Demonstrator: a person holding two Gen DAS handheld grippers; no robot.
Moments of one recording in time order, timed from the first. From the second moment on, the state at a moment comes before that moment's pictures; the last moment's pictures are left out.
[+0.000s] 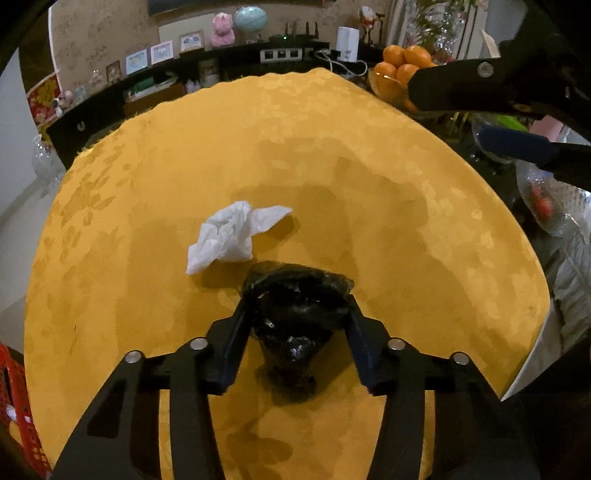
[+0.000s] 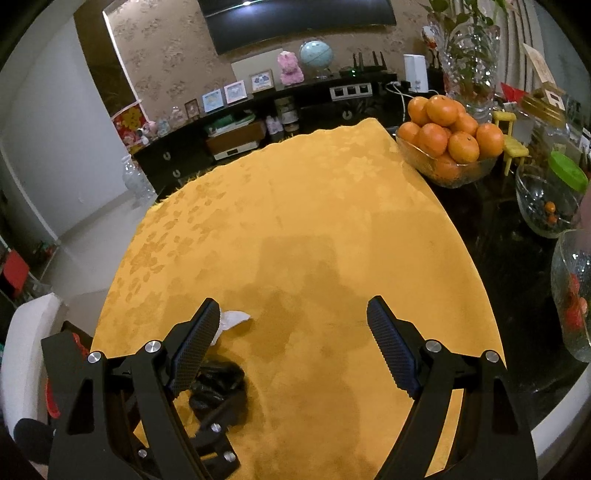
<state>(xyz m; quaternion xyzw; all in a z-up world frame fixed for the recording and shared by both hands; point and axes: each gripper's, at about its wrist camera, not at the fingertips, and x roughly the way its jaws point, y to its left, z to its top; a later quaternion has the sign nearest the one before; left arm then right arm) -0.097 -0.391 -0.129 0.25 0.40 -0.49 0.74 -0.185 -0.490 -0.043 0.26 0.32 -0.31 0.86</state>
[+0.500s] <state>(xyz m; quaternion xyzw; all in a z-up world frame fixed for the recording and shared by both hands) -0.023 -0.315 -0.075 0.15 0.39 -0.41 0.81 -0.161 -0.488 -0.057 0.27 0.33 -0.28 0.86</state>
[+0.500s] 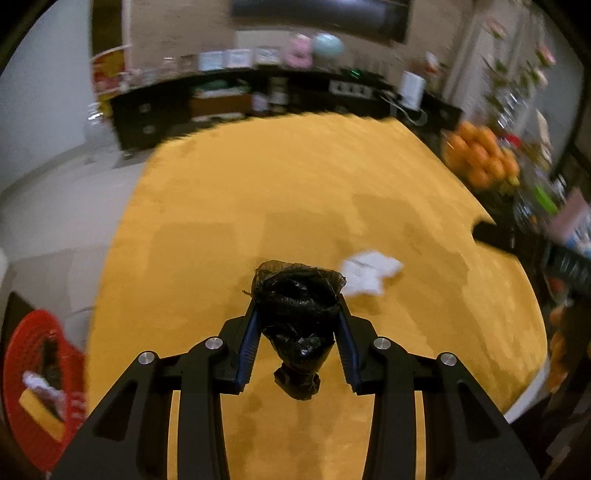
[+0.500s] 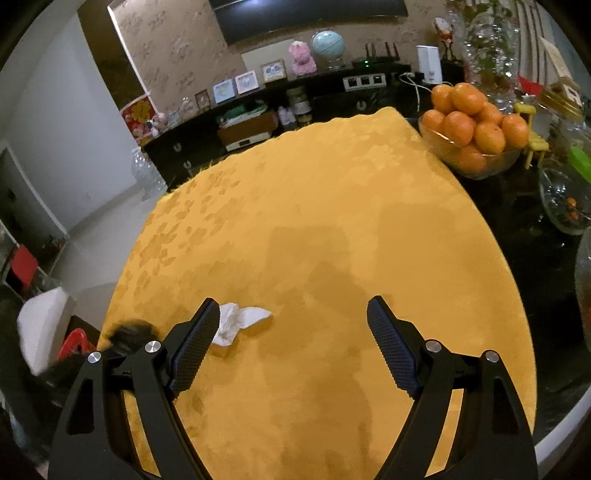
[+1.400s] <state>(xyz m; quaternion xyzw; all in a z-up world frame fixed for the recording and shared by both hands) 0.028 -0.234 -0.044 0.11 0.38 -0.33 0.86 -0.061 -0.437 -0.125 0.16 0.42 -0.23 0.86</state>
